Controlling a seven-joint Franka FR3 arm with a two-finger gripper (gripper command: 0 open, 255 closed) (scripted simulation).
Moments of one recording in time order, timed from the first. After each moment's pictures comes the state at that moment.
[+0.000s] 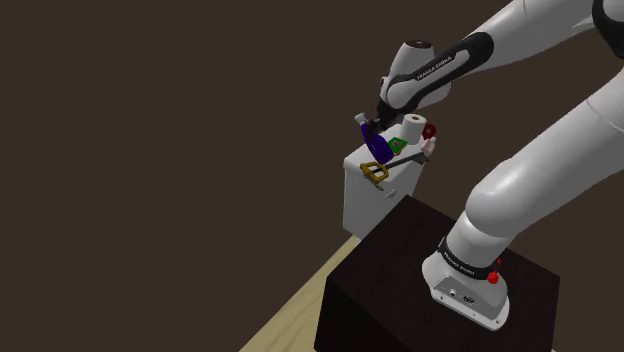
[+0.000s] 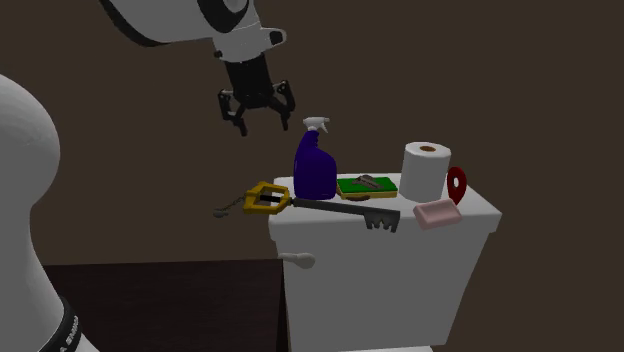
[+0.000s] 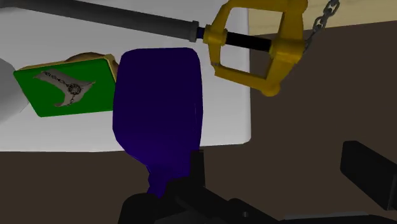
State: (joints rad) arm -0.12 -0.30 -0.35 -2.65 -0.26 2.63 -0.23
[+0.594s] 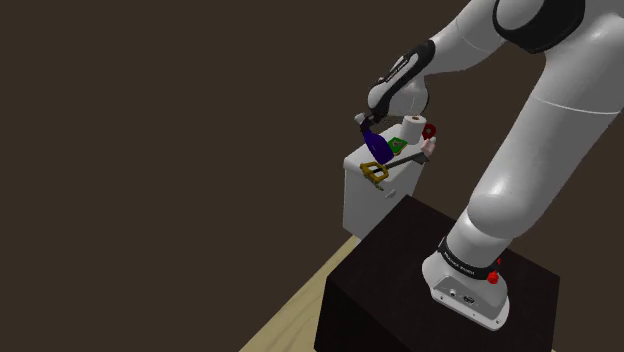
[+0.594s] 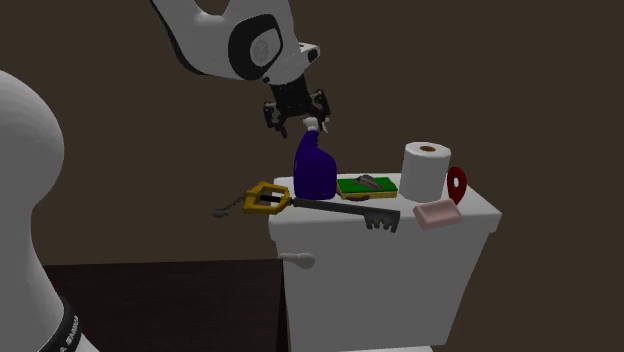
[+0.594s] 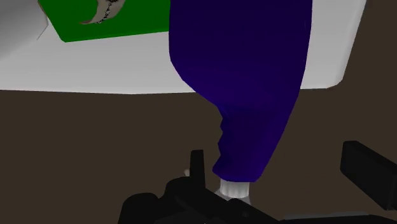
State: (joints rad) arm -0.08 0.05 -0.44 -2.48 0.14 3.00 -0.63
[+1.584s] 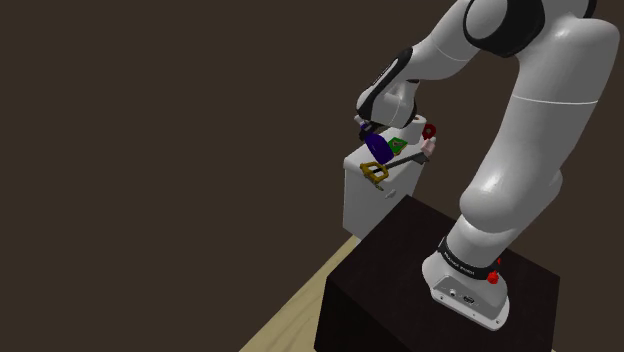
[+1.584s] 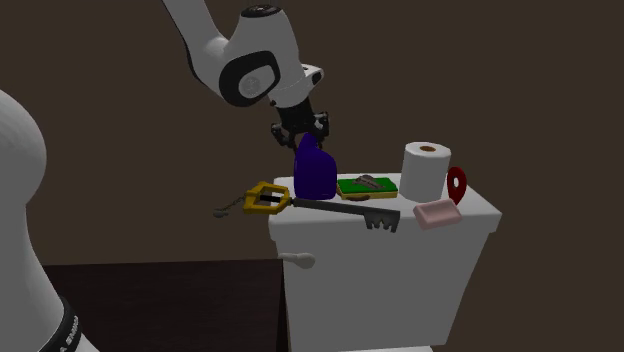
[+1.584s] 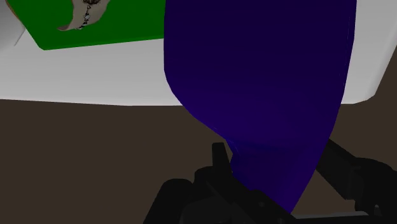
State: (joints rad) arm -0.26 0.19 -0.20 -2.44 0.52 3.13 -0.95
